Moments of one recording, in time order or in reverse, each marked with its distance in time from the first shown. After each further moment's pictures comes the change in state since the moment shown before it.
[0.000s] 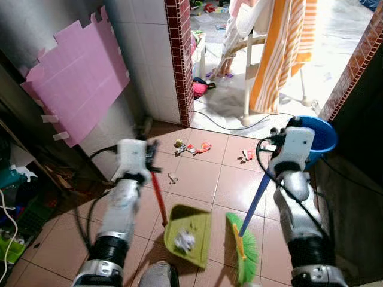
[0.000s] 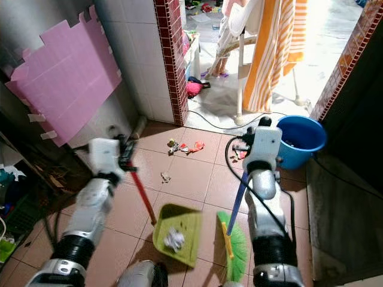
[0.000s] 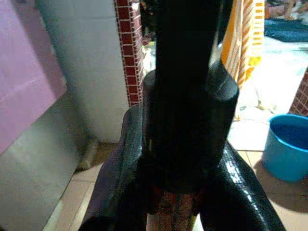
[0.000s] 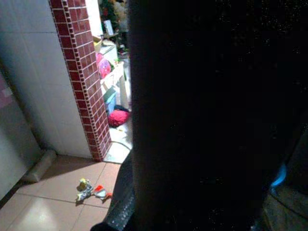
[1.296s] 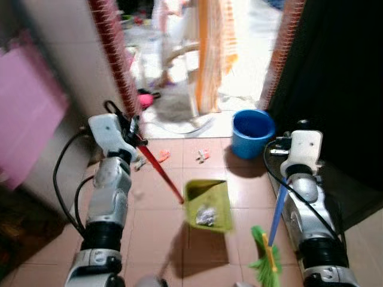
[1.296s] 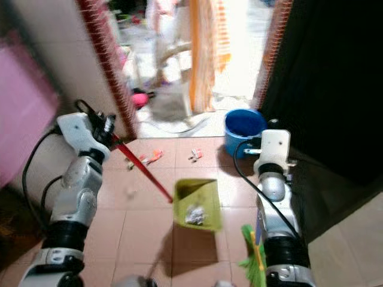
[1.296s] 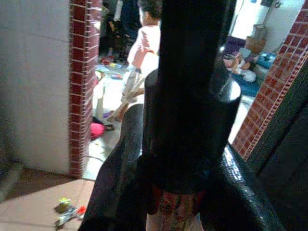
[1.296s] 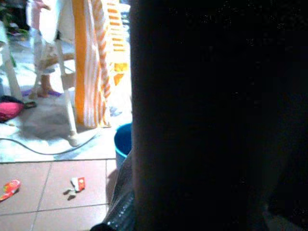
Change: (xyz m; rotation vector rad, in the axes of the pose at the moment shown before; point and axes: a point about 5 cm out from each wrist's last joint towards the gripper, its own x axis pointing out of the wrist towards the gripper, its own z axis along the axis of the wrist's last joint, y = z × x) left arm 0.017 0.030 0.055 -0.271 -0.121 0.174; right arm -0.001 -0.028 -0.010 -0.154 0.050 -0.089
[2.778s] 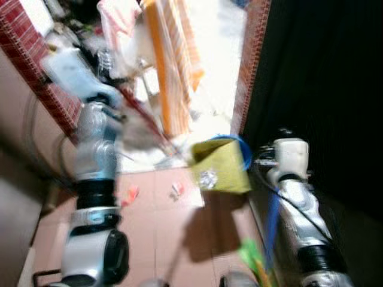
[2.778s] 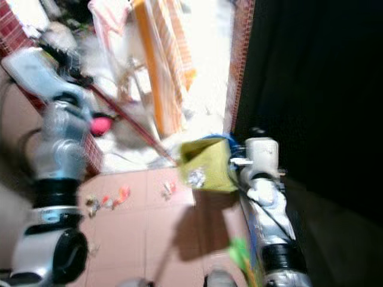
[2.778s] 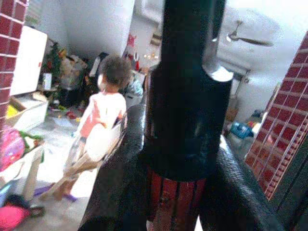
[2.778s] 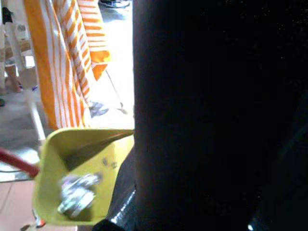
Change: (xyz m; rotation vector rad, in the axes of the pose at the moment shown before) left arm 0.041 -0.020 0.102 -0.112 -0.300 0.051; right arm -0.010 0.014 -0.020 -0.001 0.091 0.115
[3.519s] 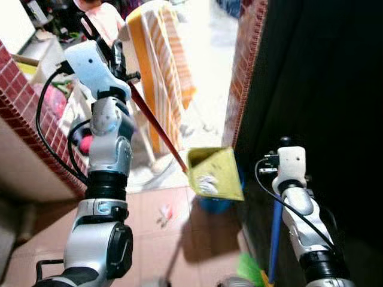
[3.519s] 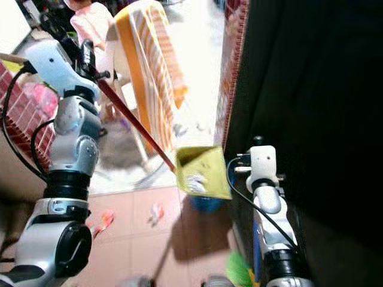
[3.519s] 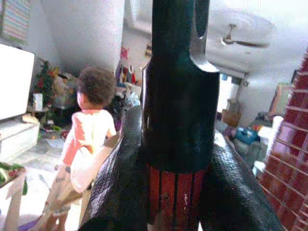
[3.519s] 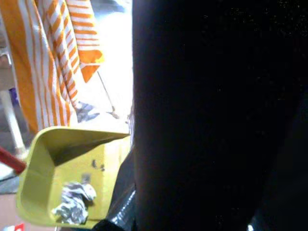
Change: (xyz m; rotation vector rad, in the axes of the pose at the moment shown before) left arm 0.005 -0.014 -0.005 0.156 -0.067 0.016; right arm -0.006 0.000 -0.010 -0.032 0.035 0.052
